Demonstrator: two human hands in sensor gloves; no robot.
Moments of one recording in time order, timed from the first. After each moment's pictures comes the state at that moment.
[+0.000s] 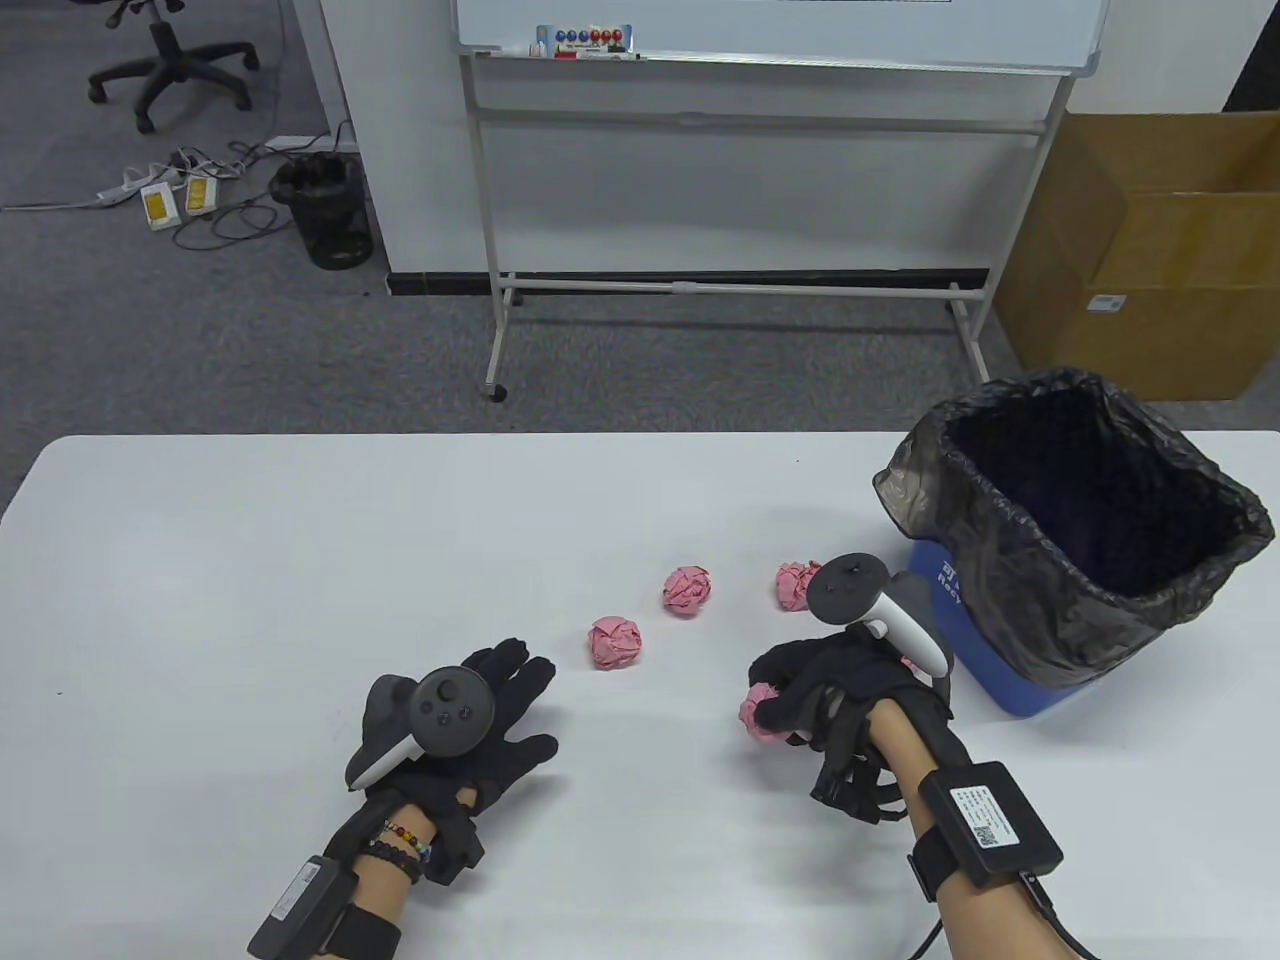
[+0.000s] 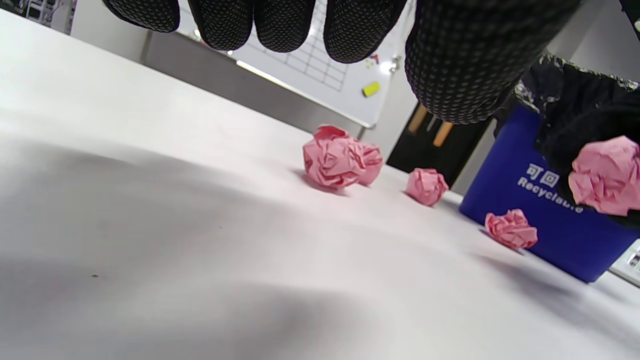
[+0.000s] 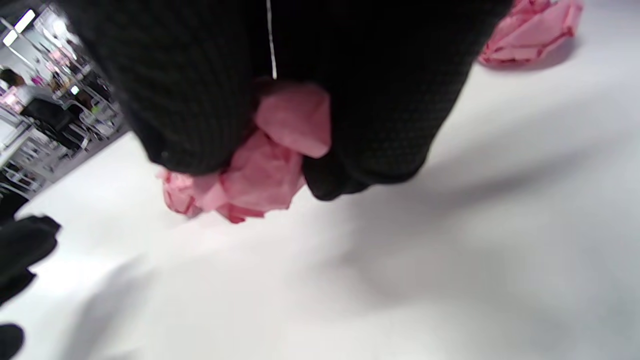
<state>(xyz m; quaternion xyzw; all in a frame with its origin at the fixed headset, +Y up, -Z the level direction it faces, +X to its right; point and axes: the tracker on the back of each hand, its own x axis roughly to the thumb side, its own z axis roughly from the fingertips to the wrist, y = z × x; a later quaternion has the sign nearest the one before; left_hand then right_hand) -0.204 -0.725 -0.364 -0.04 -0.19 0.19 0.96 0.163 -0.671 -0.409 -0.02 0.26 0.93 0.27</state>
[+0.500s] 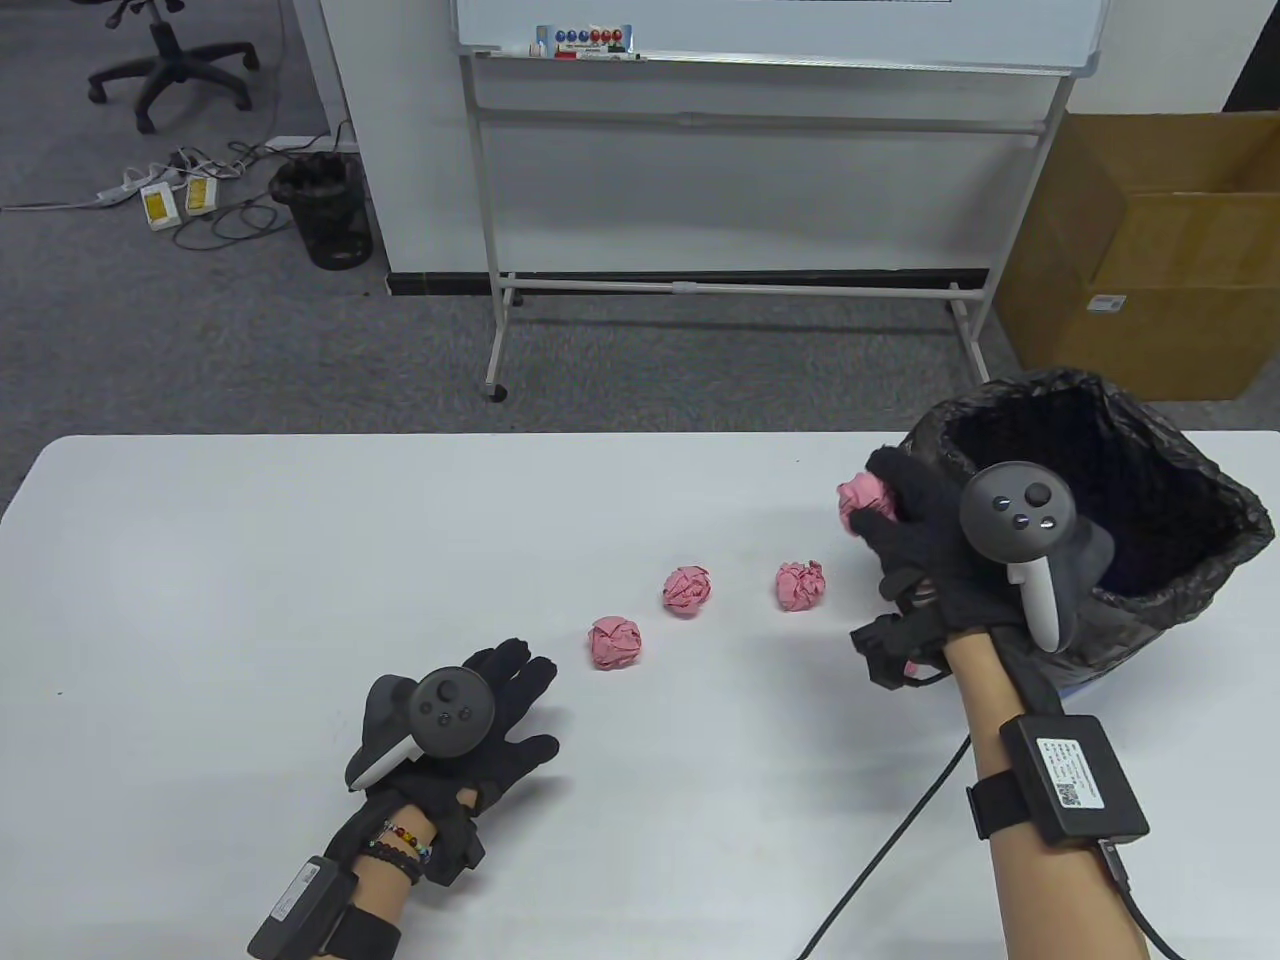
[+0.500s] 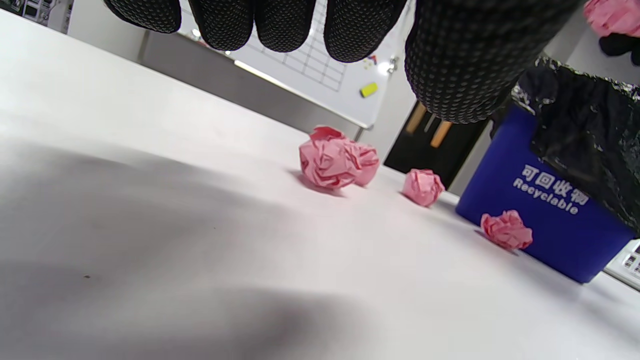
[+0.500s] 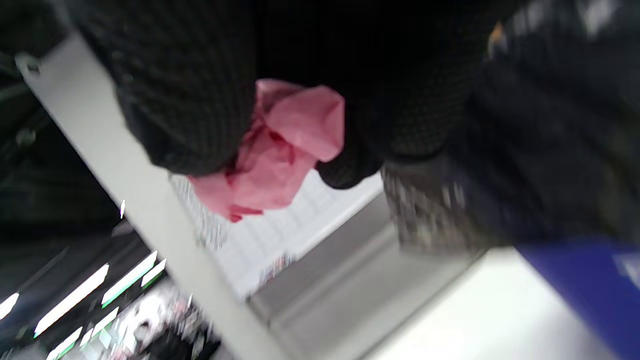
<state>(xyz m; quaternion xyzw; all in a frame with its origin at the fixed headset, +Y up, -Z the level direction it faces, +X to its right) -0.204 -0.725 -0.364 -0.04 -0.19 0.19 0.96 0.236 -0.537 -0.406 -0.11 -0.21 0.90 0.35</state>
